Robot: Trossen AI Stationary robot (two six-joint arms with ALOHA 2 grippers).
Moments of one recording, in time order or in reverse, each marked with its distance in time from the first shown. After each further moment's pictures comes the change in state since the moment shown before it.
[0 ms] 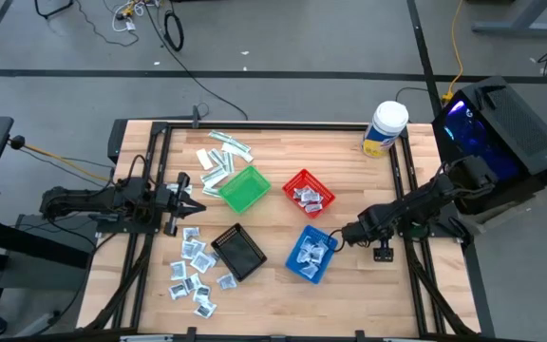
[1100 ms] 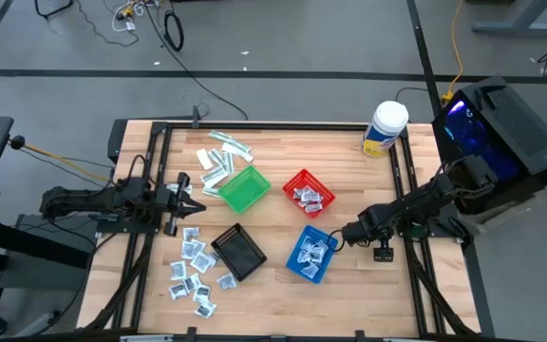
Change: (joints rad) left arm 0.000 0.000 0.000 0.000 0.000 0.000; right arm -0.004 0.000 -0.001 0.021 0.008 -0.007
